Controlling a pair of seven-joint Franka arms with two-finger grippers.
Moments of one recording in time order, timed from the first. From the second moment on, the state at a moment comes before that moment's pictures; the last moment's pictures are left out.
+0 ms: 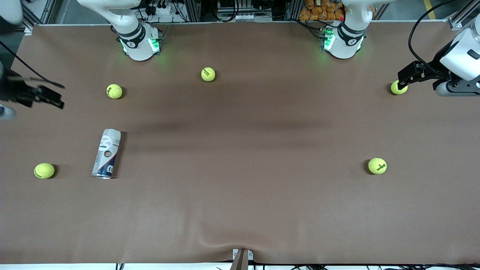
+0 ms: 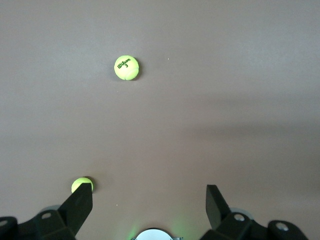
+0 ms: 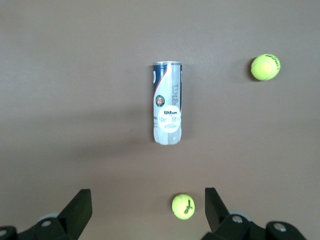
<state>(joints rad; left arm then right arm) 0.13 -0.03 -0.25 -1.55 0.01 1.46 -0.08 -0.01 0.03 -0.05 -1.68 -0.01 1.64 0.01</state>
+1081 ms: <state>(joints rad) 0.14 -0.03 -0.25 -1.55 0.01 1.46 -0.08 -0.09 0.50 -0.05 -1.94 0.00 2.34 -0.11</state>
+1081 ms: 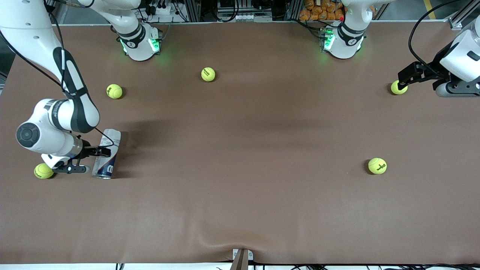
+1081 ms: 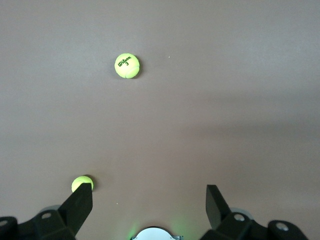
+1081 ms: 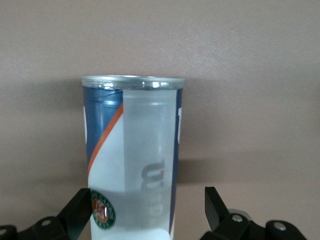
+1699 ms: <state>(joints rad) 0.14 -0.03 -0.25 -1.55 0.01 1.46 -0.08 -0.09 0.53 -0.05 -1.99 0.01 2.41 -0.11</state>
